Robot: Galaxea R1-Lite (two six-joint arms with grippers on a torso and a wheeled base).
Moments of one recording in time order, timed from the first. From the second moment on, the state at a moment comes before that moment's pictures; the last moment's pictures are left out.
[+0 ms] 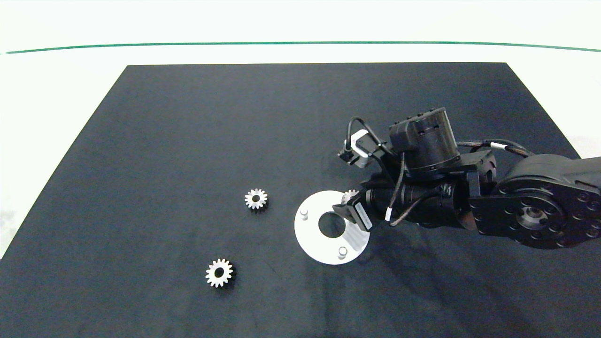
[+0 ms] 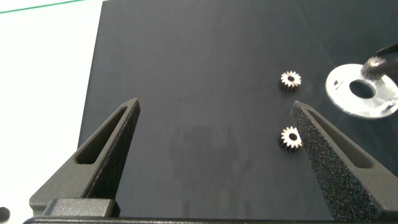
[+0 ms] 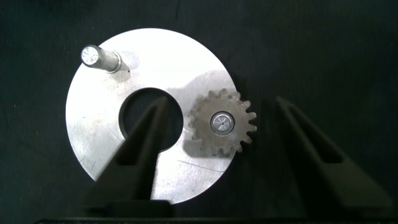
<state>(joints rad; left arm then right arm) -0.11 0.30 -0.57 0.15 0.00 0.14 0.67 1.83 -1.25 -0.01 -0.16 -0.19</state>
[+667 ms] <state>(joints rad) -0.11 0.30 -0.49 0.18 0.00 0.16 0.67 1.31 -0.91 0.00 -0.23 -0.17</state>
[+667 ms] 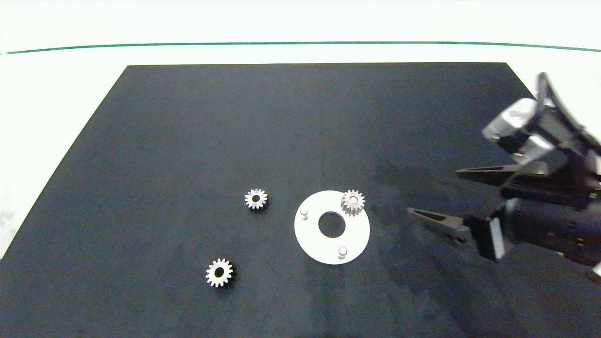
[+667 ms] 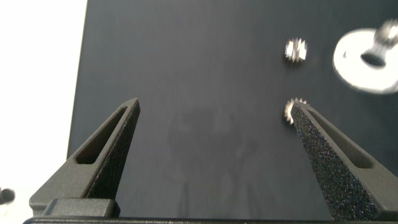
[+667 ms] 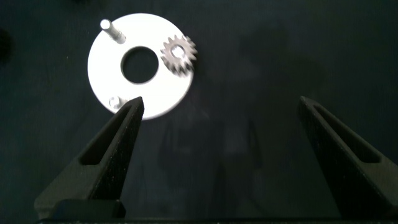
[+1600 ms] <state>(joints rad) -0.27 0.89 -0.39 -0.27 -0.01 0.24 0.49 0.79 -1.03 0.22 -0.26 -0.15</state>
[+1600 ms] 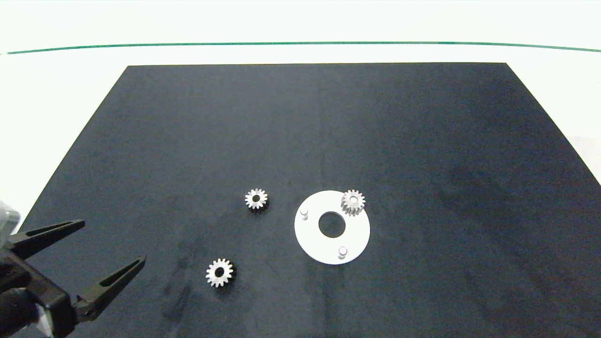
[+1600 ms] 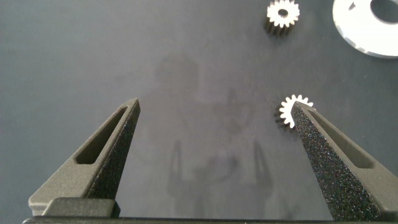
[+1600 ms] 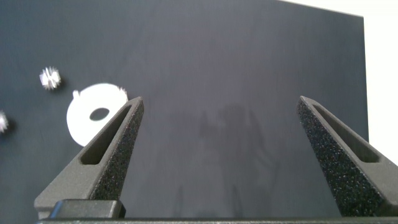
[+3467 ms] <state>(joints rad) -0.61 1.26 -0.28 -0.50 0.05 0.23 0.50 0.80 -0.90 0.57 -0.21 -0.16</state>
